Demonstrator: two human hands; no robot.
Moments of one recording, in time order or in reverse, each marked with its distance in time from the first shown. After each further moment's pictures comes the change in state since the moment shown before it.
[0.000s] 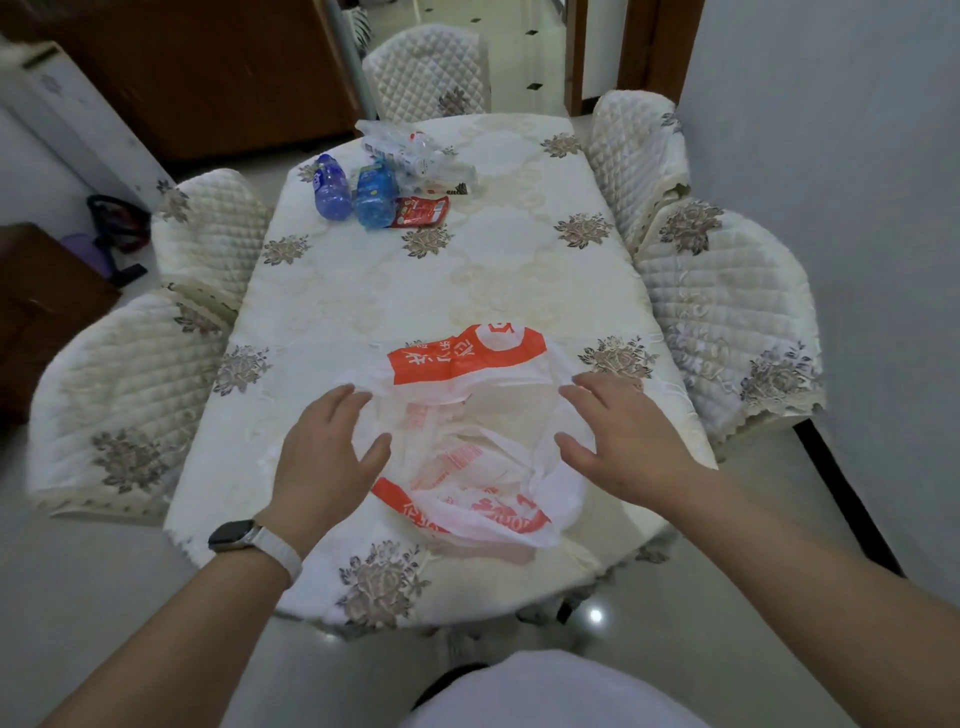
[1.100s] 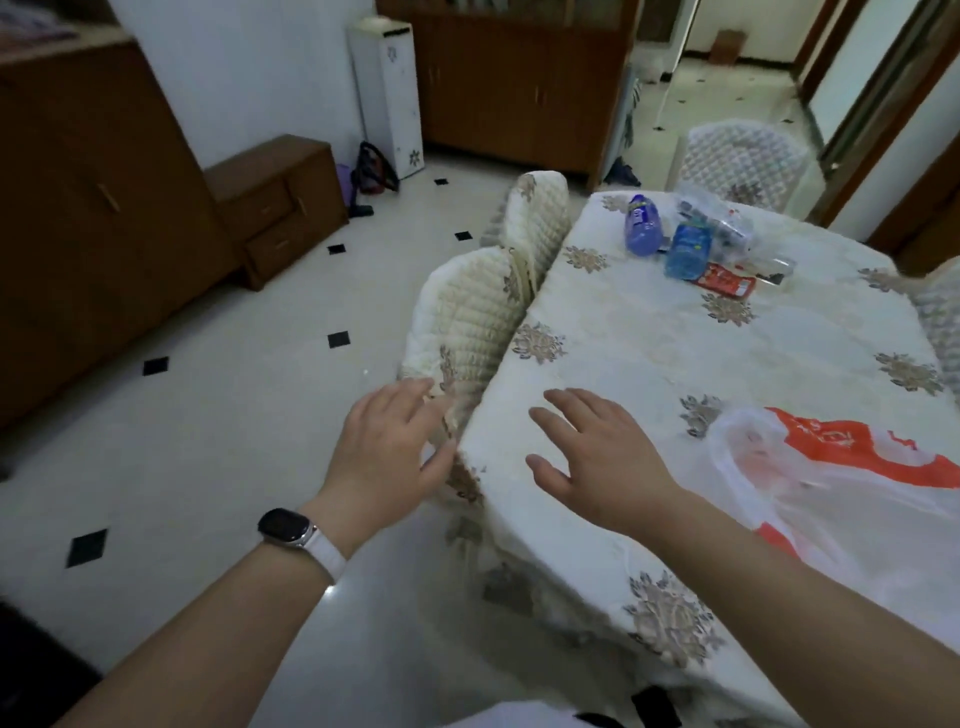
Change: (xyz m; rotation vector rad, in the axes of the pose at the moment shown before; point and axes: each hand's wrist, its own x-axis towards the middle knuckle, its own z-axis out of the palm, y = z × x) left_hand -0.175 -0.331 -0.132 0.106 0.339 -0.043; right_hand 0.100 -0.443 0.109 -0.178 -0.053 -0.574
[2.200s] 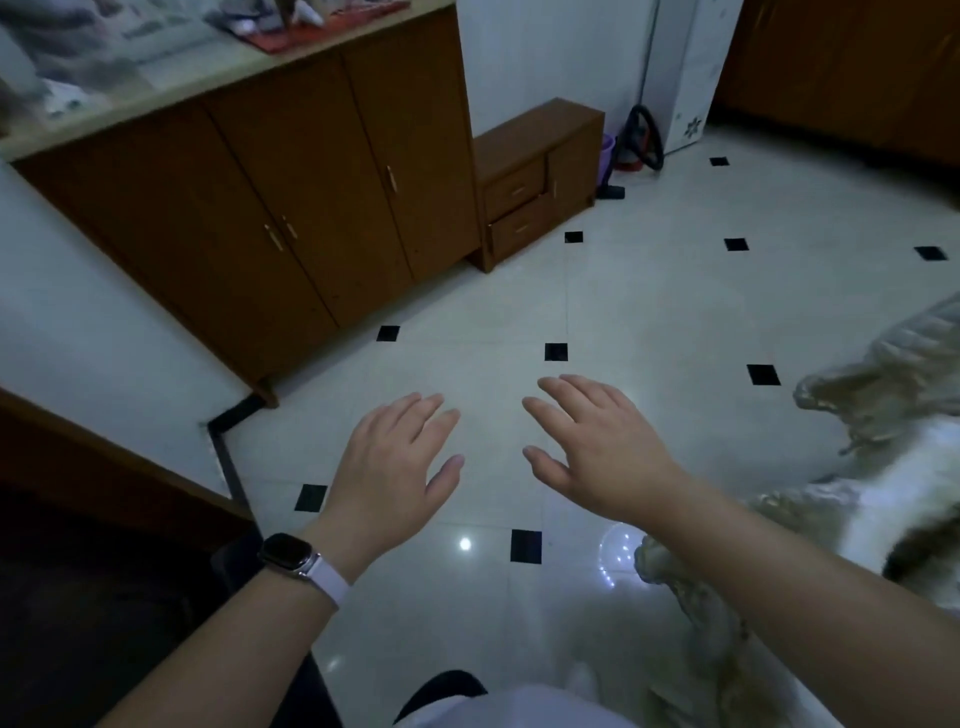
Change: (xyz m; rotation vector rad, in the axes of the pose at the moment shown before) left_hand 0.060 -0.444 -0.050 0.281 -0.173 -0.422; right_hand 0.499 -0.217 0.155 0.236 0.029 -0.486
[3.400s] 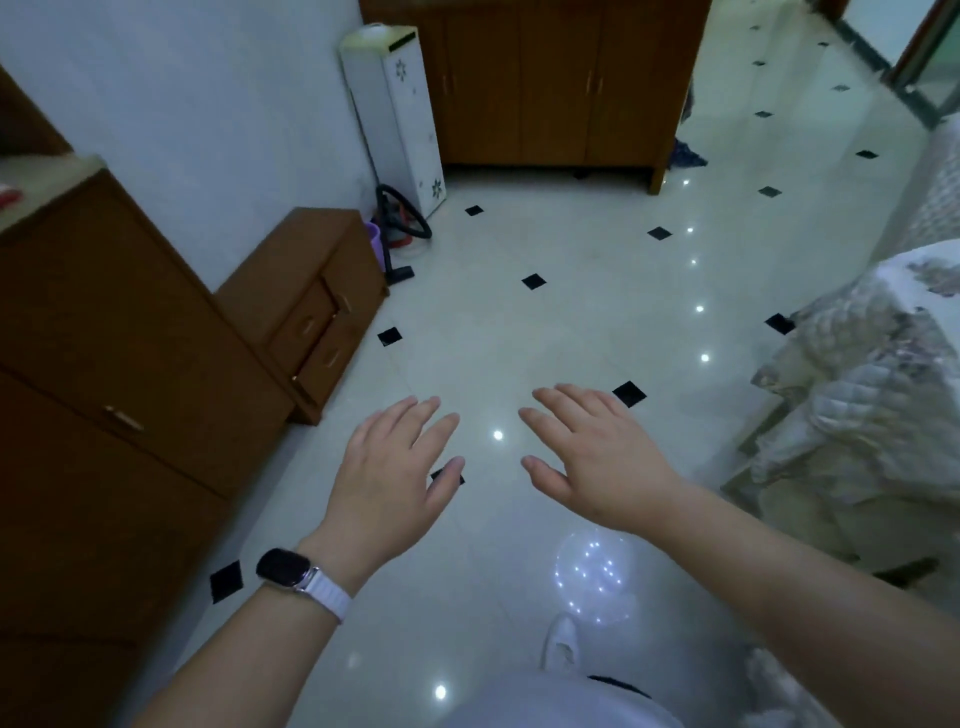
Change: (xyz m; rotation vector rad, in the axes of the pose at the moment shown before) left_hand 0.514 -0.095 0.119 -0.215 0.080 0.607; right_hand 0.262 0.264 0.049 -0.250 0.119 0.542
